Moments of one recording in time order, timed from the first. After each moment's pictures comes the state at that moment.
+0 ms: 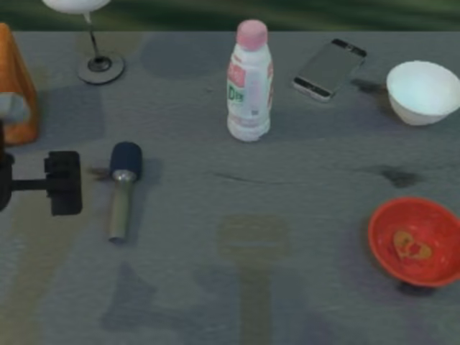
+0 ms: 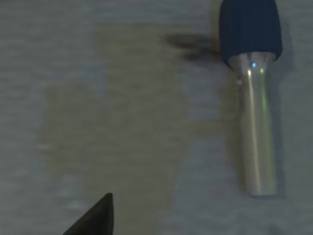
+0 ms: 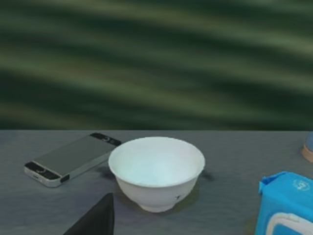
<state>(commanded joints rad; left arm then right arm) -0.17 1.07 0.72 -0.55 0.04 -0.15 0.00 0.00 0.00 0.00 0.00 0.00</state>
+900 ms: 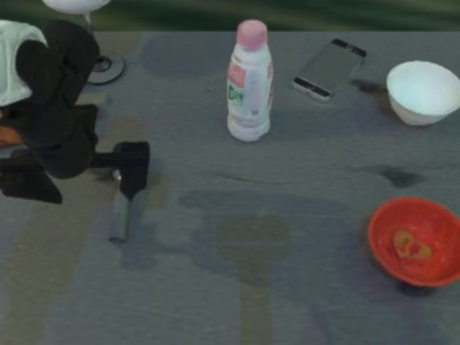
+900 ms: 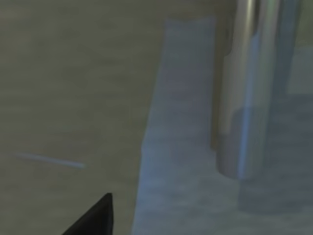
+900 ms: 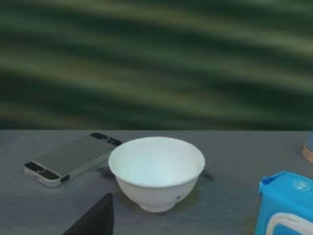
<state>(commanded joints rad) -0.28 1.76 1.21 -0.90 0.06 -0.26 0.00 0.00 0.00 0.00 0.00 0.00</state>
